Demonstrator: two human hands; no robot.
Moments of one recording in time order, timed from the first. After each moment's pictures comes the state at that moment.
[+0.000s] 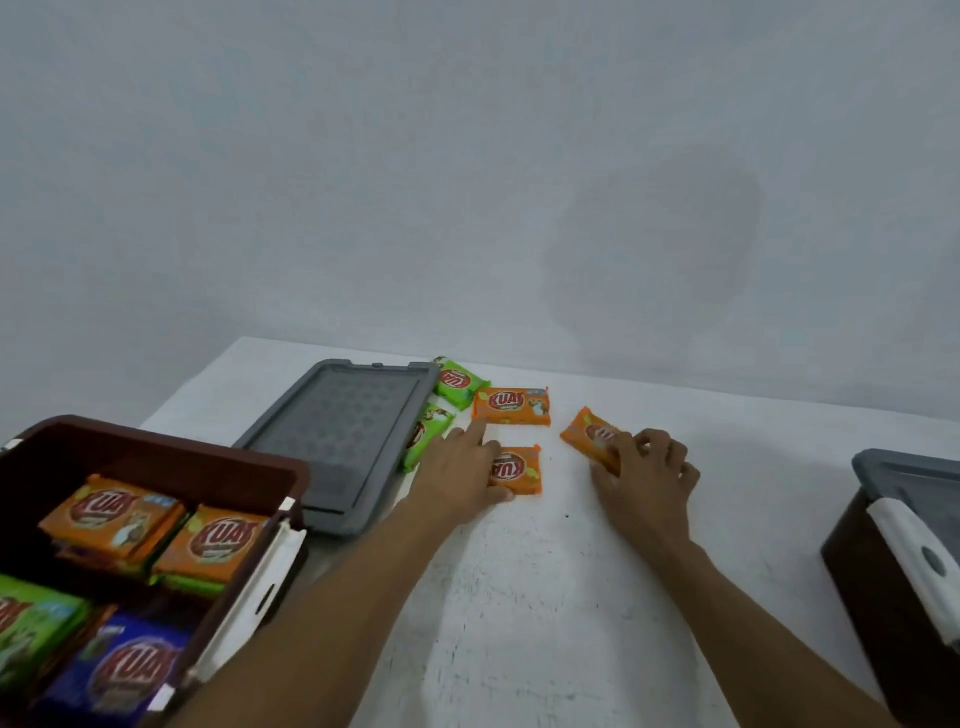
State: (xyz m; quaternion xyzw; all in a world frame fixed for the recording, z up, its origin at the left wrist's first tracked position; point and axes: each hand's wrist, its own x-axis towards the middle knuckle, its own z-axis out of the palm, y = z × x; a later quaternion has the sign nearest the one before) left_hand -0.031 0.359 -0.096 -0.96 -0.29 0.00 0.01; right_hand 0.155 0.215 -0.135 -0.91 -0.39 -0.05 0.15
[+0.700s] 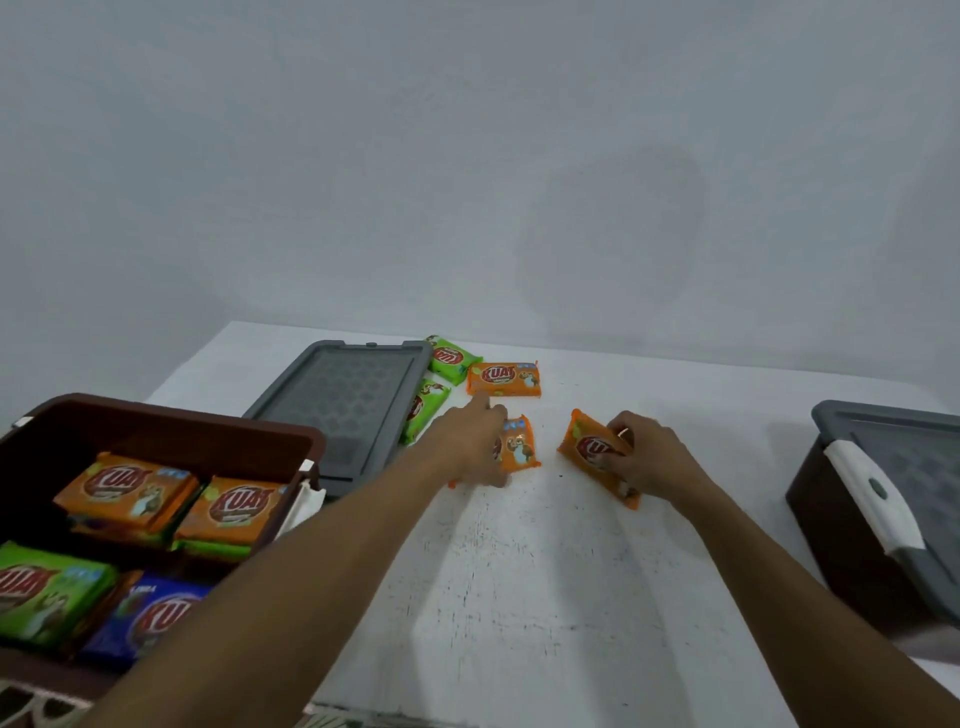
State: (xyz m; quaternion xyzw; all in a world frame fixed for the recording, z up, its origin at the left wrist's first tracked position) left_hand -0.034 0.351 -0.075 -0.95 -0.27 0.06 -0.11; right_hand 0.135 0.179 -0.074 -0.88 -0.37 0.18 0.22
